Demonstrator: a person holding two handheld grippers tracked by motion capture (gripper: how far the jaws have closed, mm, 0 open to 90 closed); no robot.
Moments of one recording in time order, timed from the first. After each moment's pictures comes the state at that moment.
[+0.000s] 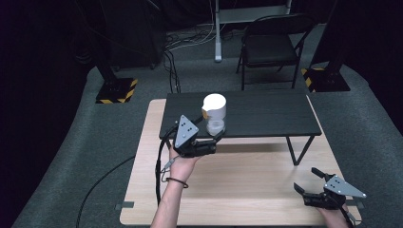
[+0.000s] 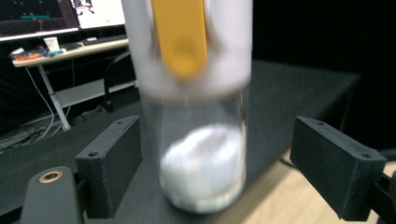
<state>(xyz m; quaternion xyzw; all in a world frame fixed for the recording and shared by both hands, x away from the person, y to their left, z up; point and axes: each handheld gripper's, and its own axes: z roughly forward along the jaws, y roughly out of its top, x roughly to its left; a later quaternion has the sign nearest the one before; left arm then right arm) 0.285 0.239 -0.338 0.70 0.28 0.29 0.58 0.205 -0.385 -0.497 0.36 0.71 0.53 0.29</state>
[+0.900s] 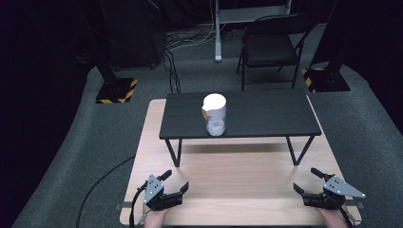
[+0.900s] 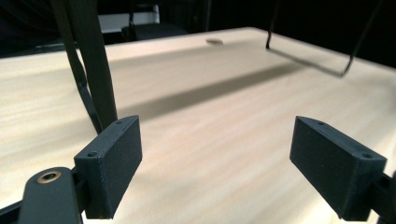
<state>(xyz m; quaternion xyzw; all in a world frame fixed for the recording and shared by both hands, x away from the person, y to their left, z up) 0.202 0.327 -0.480 0.71 0.37 0.26 0.54 0.204 -0.383 -0.497 0.36 0.71 0.52 0.29</state>
